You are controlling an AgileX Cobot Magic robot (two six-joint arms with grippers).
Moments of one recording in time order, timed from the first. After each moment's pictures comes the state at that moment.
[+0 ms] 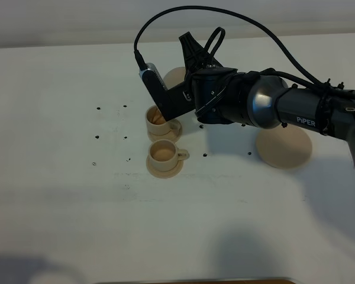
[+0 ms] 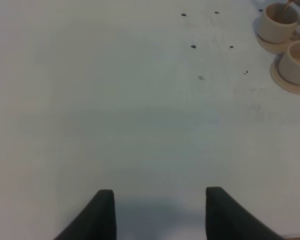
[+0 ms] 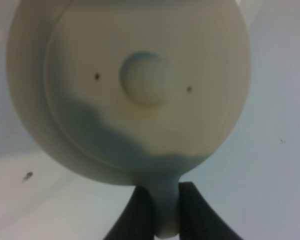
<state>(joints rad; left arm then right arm) 0.01 -0.01 -0.46 -0.06 1.06 0.00 0.67 2.13 -1.50 -1.23 0.59 -0.42</state>
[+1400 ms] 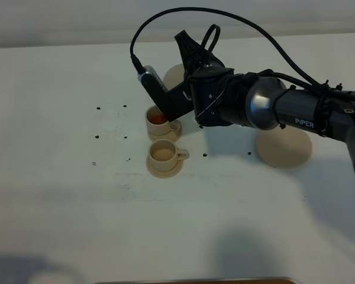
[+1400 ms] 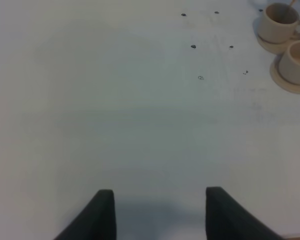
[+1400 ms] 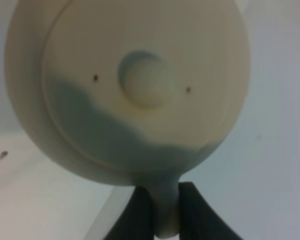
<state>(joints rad) 0.01 -0.01 -0.46 -0.06 1.06 0.00 0.68 2.13 -1.50 -1.31 0.62 -0.45</state>
